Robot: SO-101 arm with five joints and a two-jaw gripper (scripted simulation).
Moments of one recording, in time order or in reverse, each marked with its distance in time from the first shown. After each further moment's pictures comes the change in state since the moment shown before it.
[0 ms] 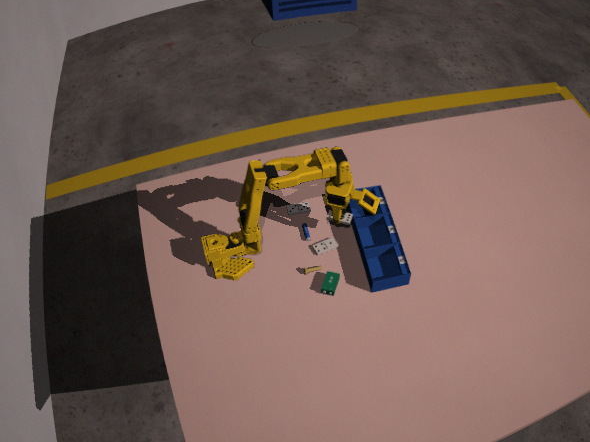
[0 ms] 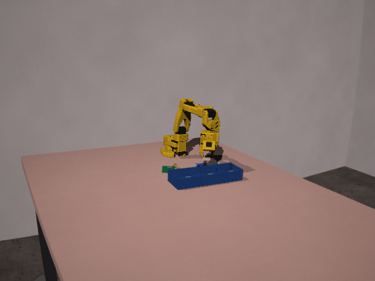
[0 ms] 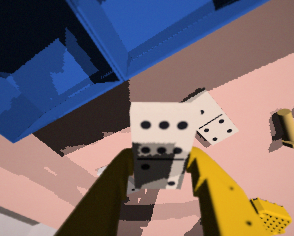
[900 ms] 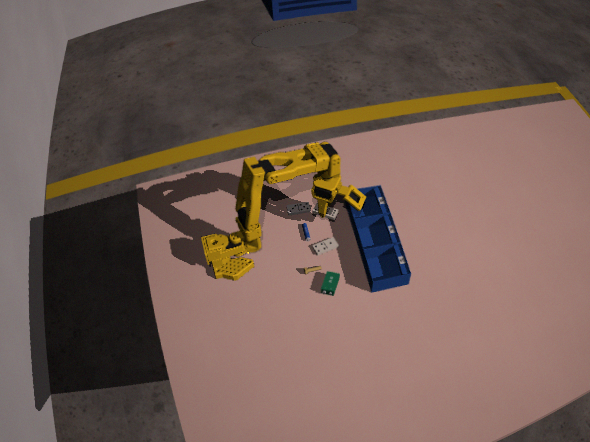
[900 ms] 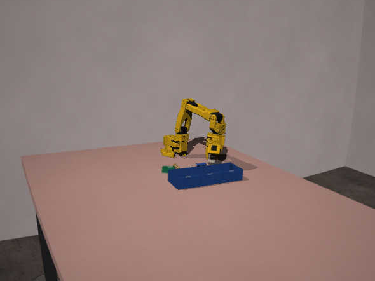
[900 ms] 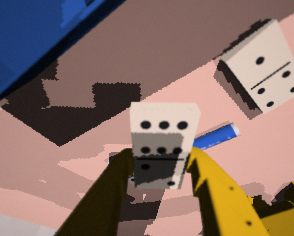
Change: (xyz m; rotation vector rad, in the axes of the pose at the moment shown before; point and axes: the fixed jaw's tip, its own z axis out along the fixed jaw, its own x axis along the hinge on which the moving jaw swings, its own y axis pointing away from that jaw) arm 0.037 0.019 0.018 0.050 0.050 0.053
